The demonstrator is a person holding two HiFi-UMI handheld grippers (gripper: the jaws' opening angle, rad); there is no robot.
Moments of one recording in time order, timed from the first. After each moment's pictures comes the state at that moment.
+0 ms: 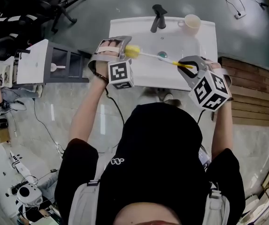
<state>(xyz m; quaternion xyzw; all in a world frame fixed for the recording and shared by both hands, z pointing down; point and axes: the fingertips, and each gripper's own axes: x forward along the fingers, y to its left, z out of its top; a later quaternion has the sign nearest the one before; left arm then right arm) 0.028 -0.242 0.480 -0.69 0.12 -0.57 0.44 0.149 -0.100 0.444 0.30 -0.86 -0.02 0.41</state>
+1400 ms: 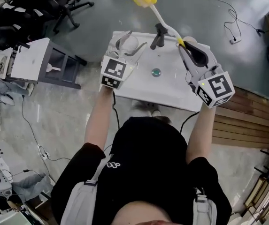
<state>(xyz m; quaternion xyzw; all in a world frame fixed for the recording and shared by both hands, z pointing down) 0.082 -0.267 0.359 -0.93 0.31 -0.17 0.13 0.196 -0.185 0.297 0.48 -0.87 -0.02 0.02</state>
